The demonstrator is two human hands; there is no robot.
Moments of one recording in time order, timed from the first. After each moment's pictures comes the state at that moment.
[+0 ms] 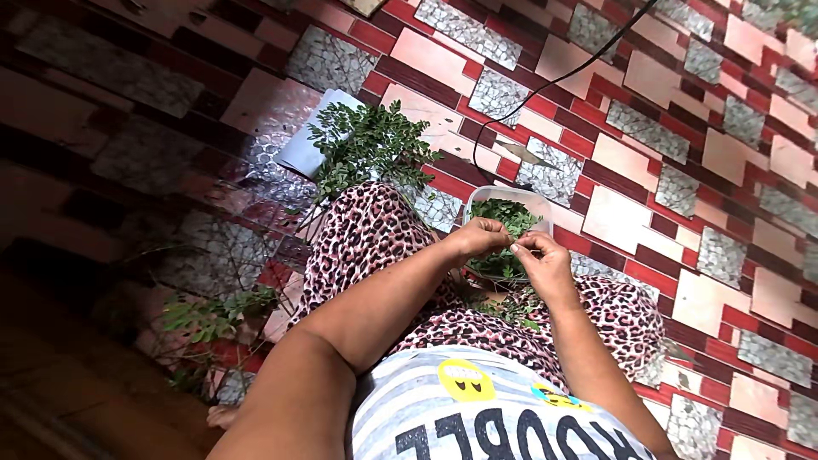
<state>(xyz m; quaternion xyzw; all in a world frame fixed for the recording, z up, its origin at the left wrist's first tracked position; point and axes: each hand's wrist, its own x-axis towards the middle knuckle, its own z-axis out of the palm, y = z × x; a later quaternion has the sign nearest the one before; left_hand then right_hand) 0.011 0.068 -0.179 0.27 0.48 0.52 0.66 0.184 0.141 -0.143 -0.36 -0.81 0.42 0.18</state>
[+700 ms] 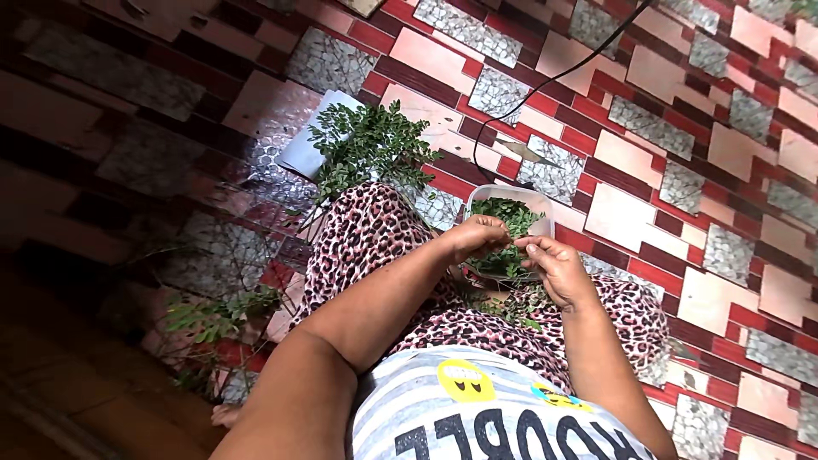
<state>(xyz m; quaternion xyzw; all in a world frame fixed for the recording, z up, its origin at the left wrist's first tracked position) 0.004 0.066 -0.174 0.27 0.44 0.52 0.68 0.196 0.153 -0.133 -0.39 -0.67 0.63 0.12</state>
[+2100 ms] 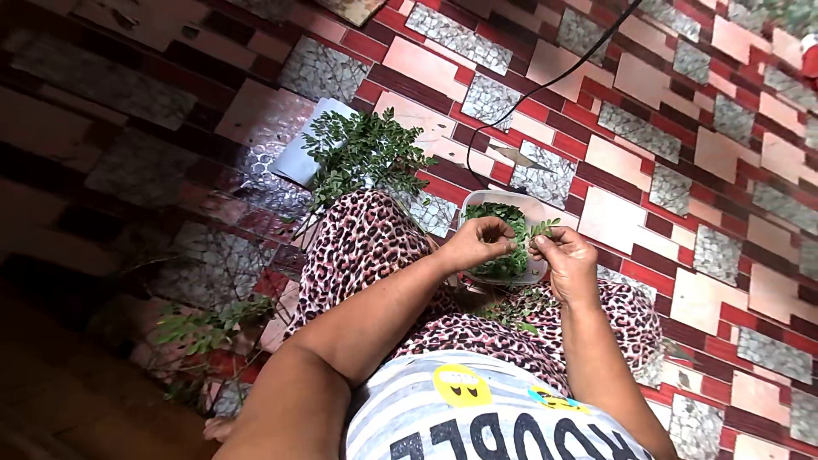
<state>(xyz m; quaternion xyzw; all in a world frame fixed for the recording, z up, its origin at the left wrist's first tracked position) 0.014 0.059 -0.169 0.42 0.50 0.57 0.50 0.192 0.159 -0.130 -0.35 -0.69 0.56 0.30</state>
